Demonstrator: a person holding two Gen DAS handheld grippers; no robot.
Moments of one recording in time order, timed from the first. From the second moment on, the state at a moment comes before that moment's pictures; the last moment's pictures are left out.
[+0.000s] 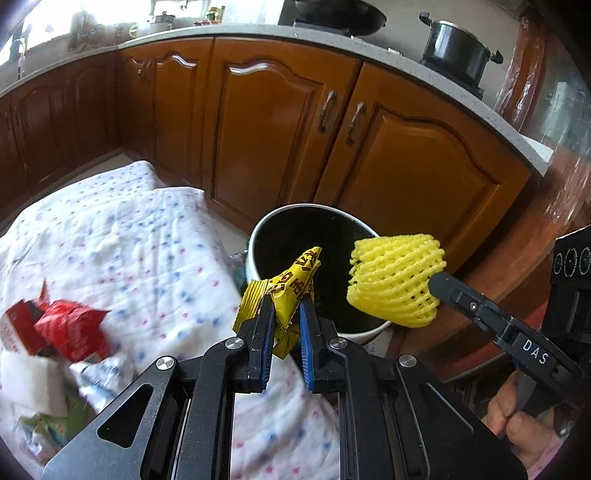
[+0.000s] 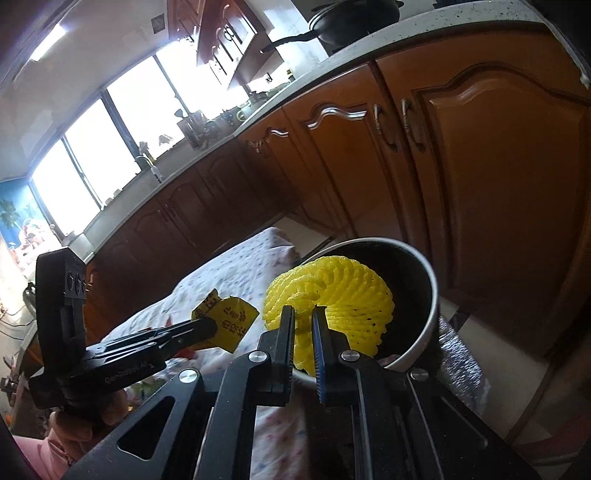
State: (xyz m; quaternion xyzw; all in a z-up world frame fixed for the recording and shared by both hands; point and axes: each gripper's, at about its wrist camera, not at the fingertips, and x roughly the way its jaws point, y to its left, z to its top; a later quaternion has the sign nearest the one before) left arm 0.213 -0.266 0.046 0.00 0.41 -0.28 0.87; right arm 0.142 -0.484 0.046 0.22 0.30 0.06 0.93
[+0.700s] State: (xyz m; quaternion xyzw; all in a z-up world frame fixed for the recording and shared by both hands) left arm 0.268 -0.328 0.015 0.03 0.47 -0.27 0.84; right arm 0.195 -0.497 0.018 0.18 0.38 0.04 0.90
